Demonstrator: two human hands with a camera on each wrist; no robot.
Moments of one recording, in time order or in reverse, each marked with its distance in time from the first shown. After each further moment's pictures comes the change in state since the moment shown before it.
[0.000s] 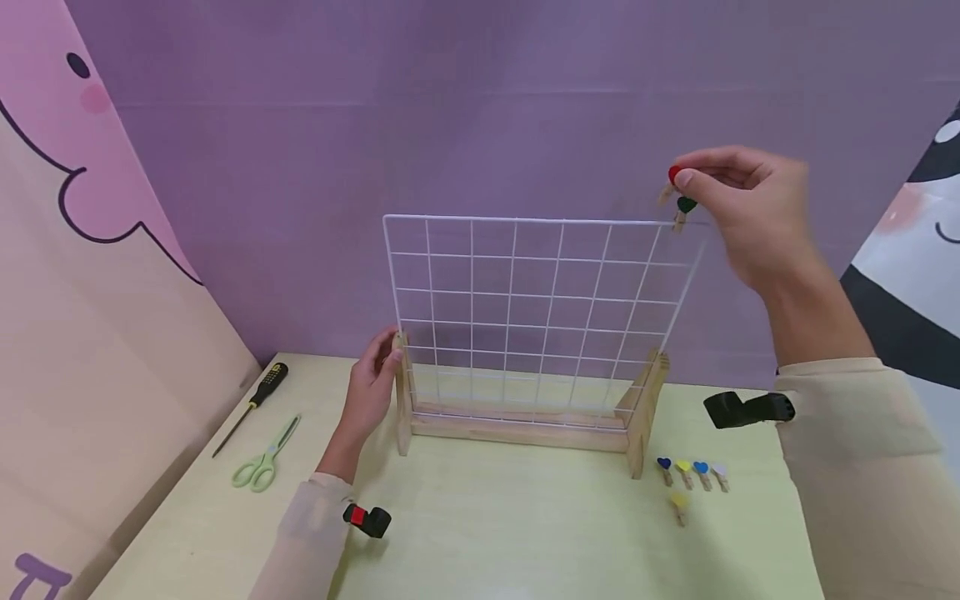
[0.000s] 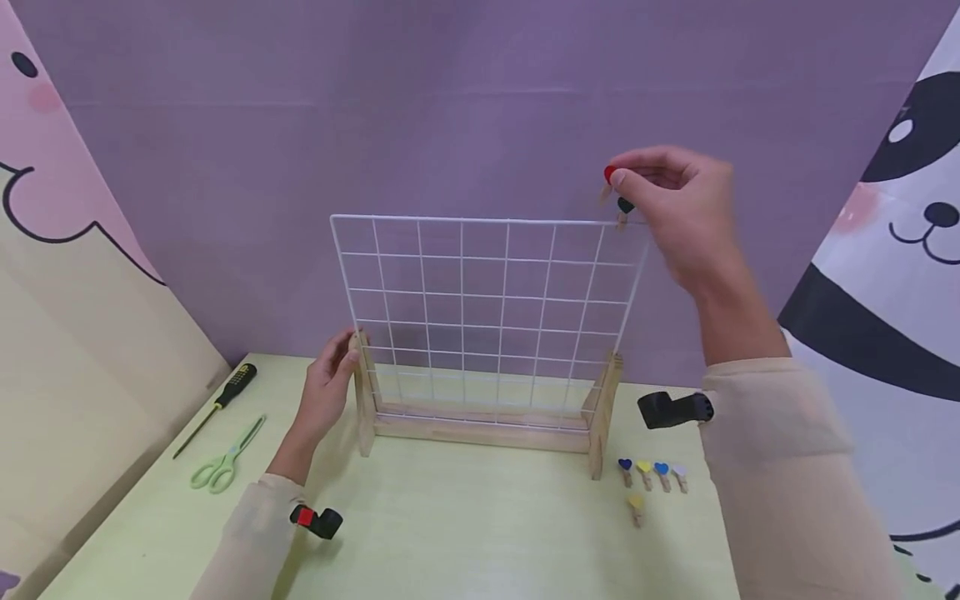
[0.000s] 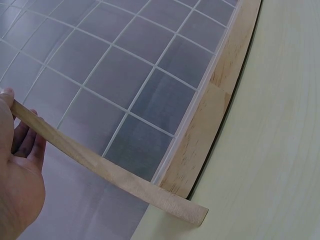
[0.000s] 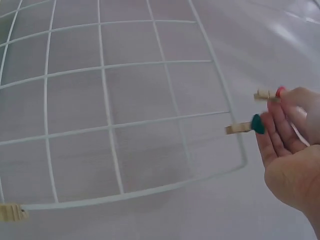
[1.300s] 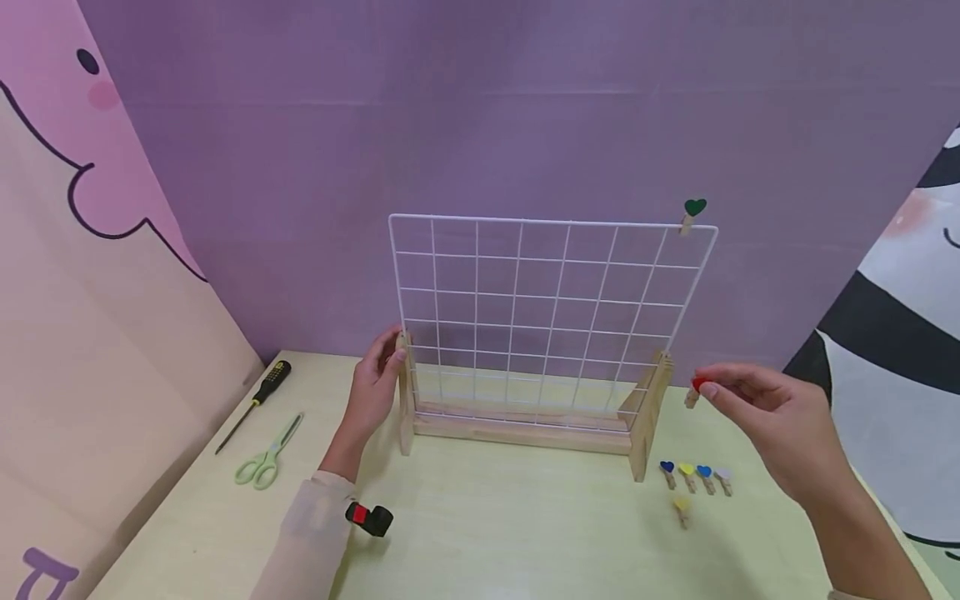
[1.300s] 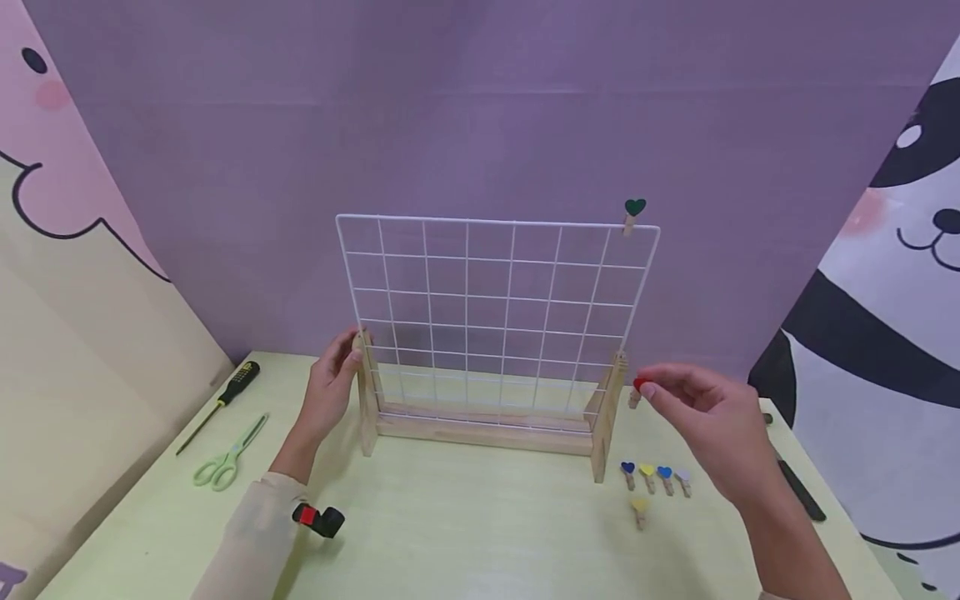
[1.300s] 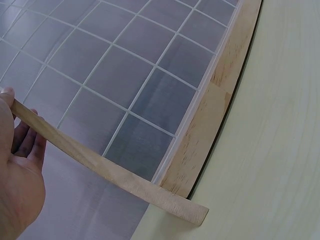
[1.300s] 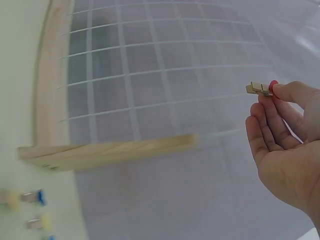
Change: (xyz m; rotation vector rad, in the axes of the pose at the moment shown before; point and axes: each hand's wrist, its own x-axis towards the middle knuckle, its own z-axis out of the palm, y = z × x) left_hand 0.000 0.001 0.003 -0.007 -0.013 -0.006; right_hand -0.168 0.079 -0.064 -0.535 -0.118 0.164
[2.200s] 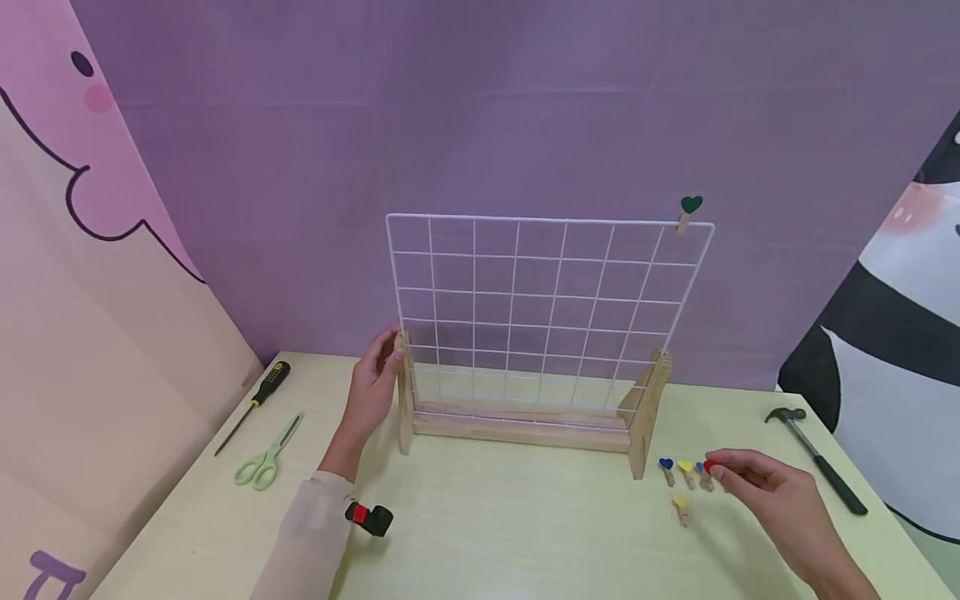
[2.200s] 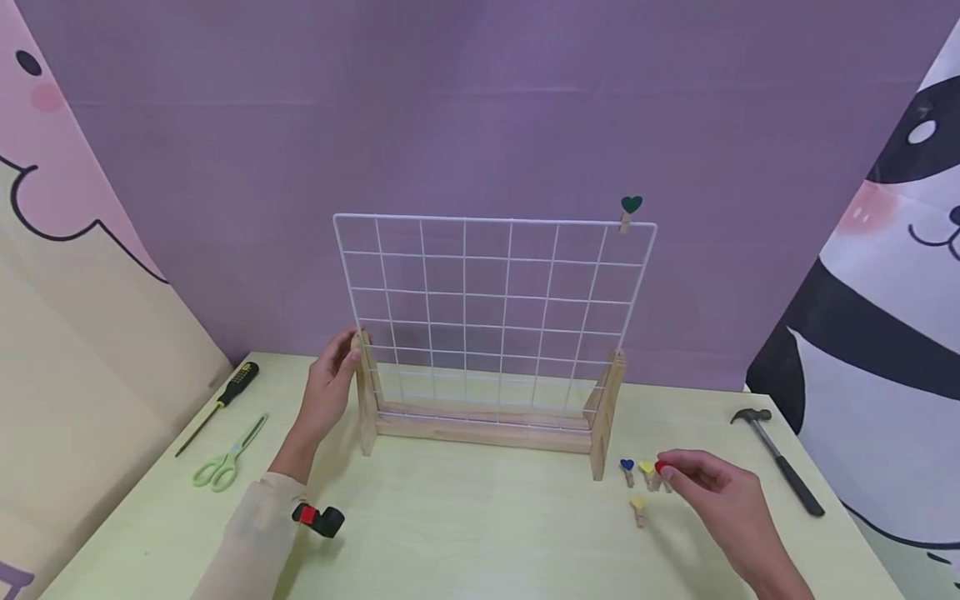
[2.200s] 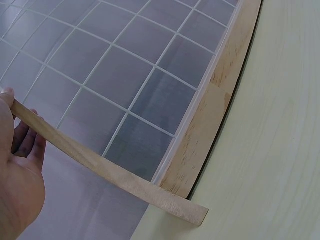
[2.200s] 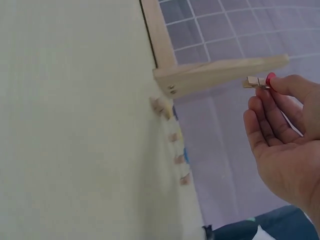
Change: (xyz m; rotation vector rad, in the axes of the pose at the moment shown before) left_hand -0.001 0.000 -0.001 0.014 -0.009 -0.026; right_hand -0.060 0.106 0.002 -0.030 -0.049 0.344
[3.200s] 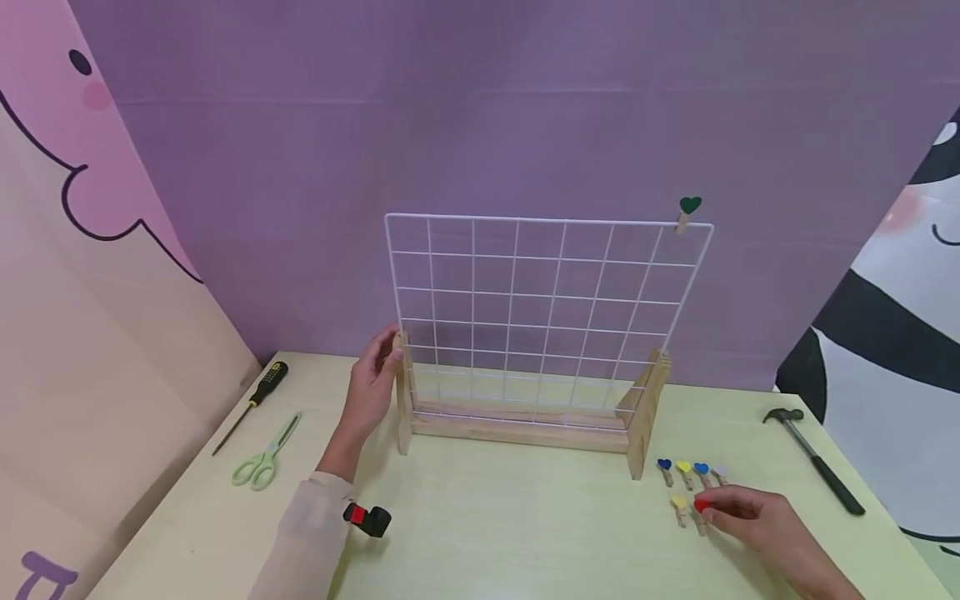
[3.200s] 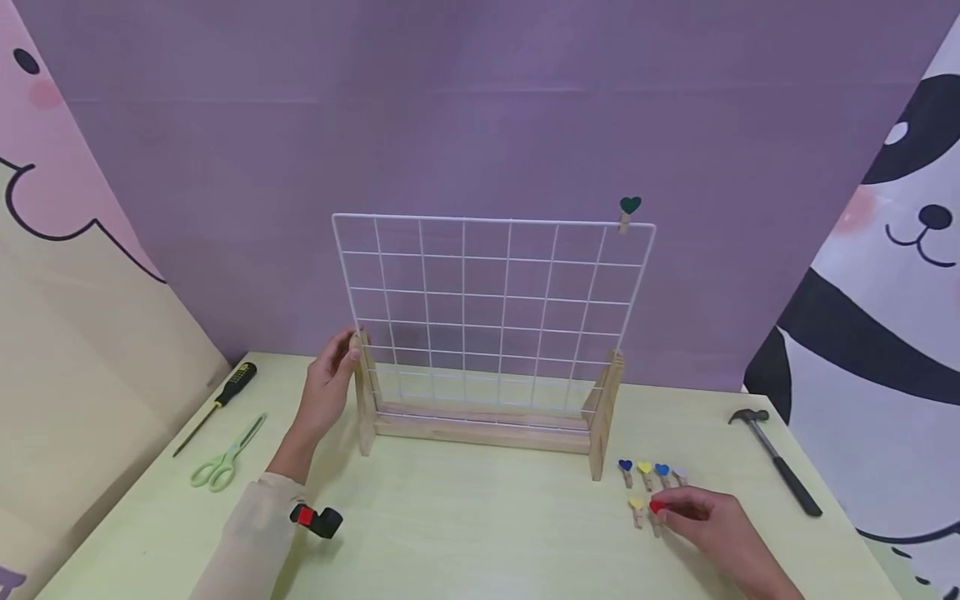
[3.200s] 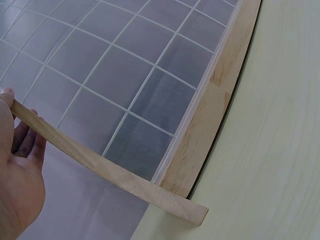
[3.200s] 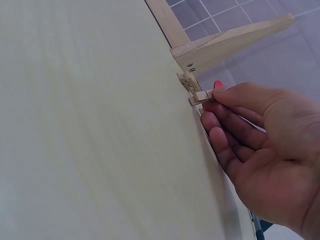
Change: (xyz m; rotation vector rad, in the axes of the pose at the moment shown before) left_hand 0.001 0.000 0.002 -0.018 0.013 0.030; right_hand 0.007 0.056 0.000 -0.207 -0.215 0.132
